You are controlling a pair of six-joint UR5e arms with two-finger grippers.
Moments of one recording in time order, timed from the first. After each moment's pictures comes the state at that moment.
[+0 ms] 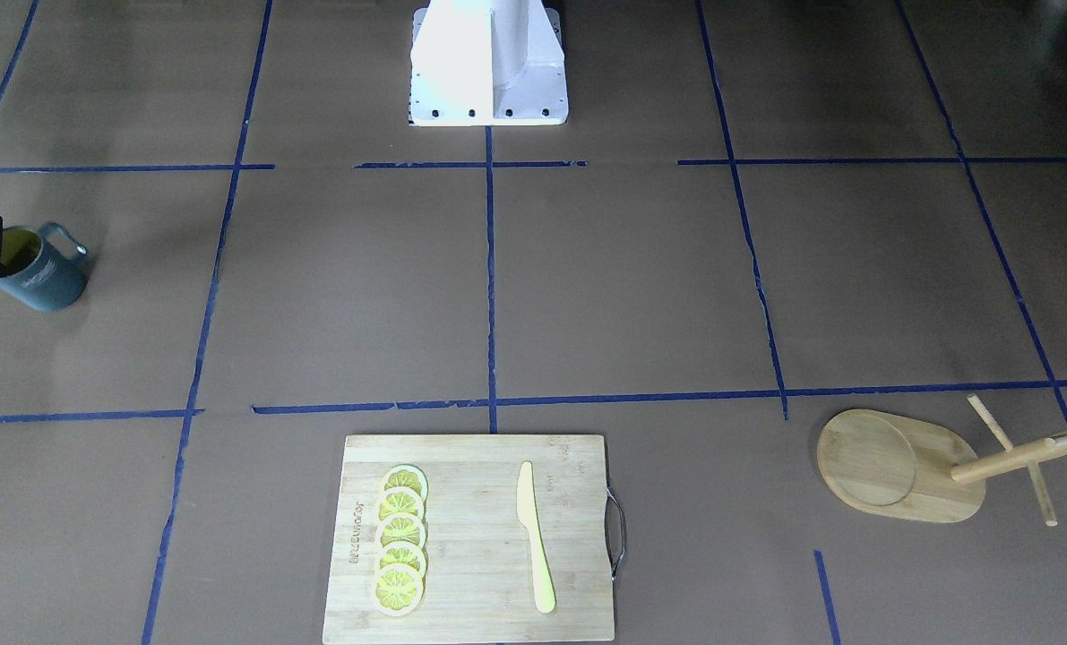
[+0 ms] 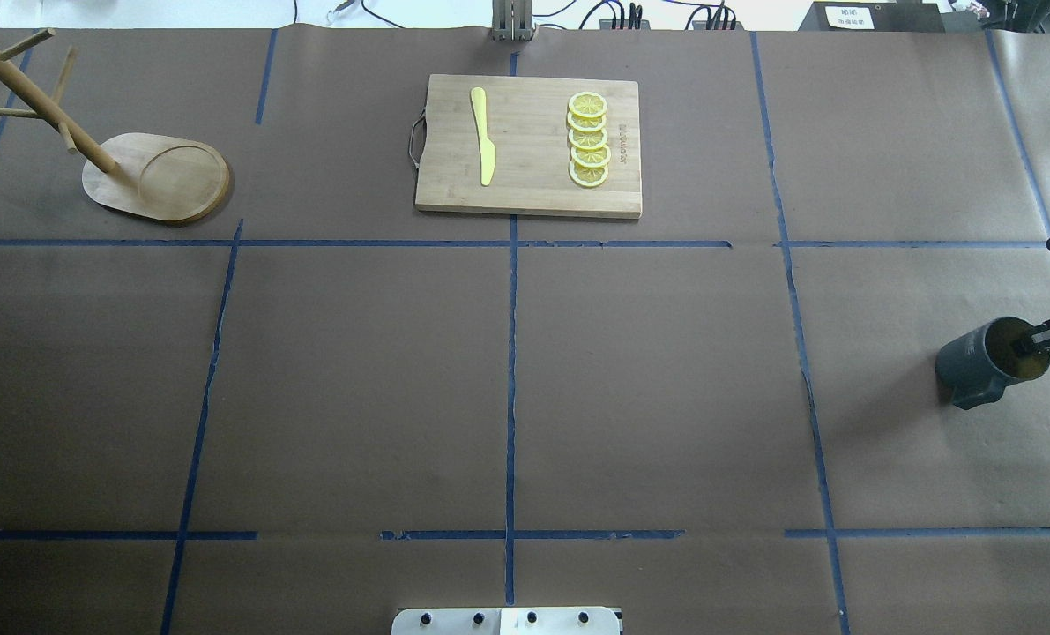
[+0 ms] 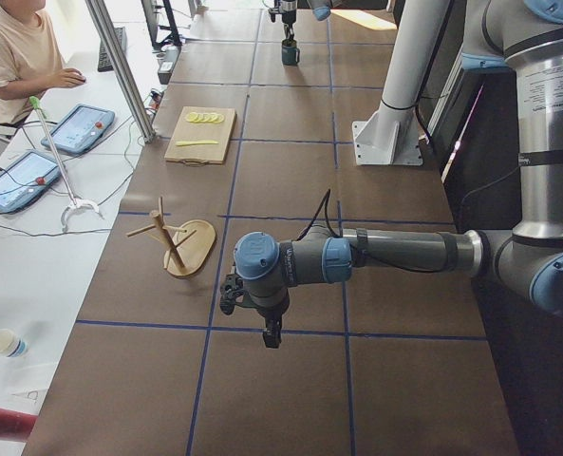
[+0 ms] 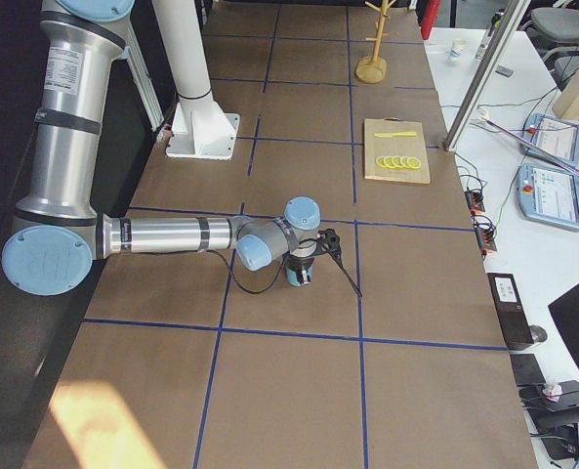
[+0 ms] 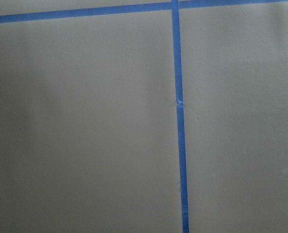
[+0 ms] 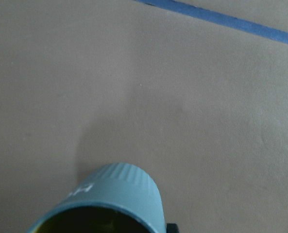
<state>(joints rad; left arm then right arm) -1.55 -1.41 -1.74 -1.44 -2.34 0.13 1.07 -1.76 1.72 -1.07 2.23 0.39</state>
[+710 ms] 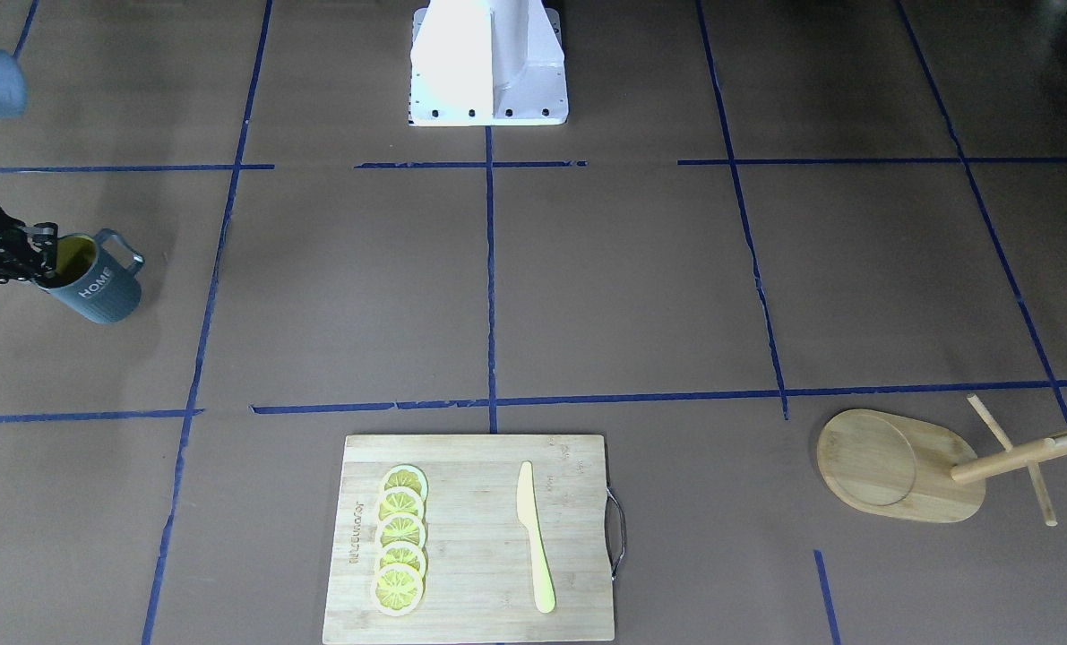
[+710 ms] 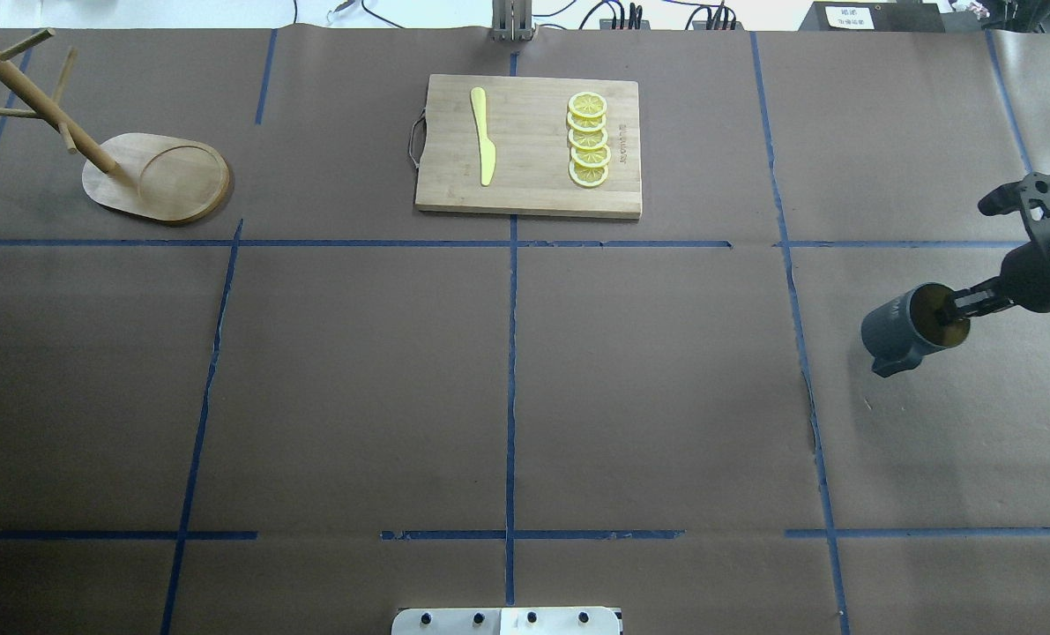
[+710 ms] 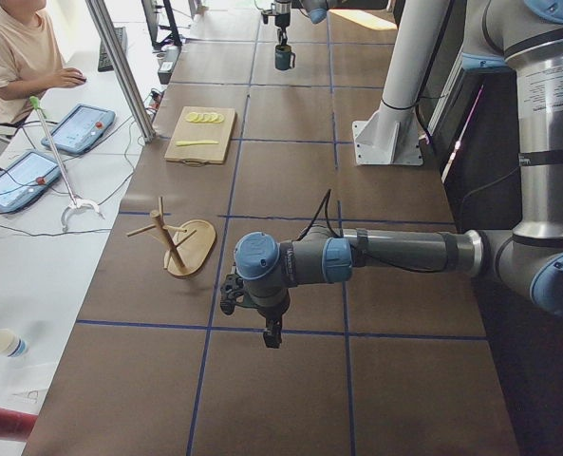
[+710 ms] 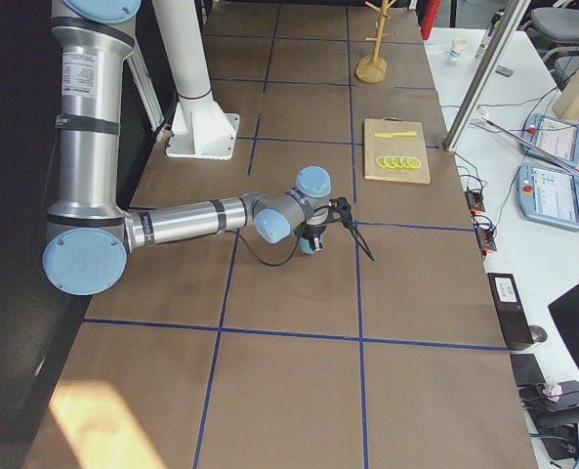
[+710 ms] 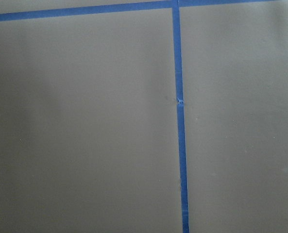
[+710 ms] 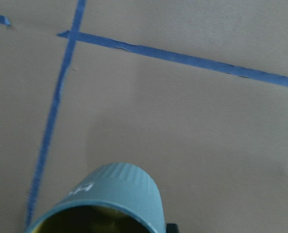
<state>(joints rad) -1.55 -1.41 -1.74 -1.44 -2.35 0.13 0.97 -1.62 1.79 -1.09 2.24 0.64</state>
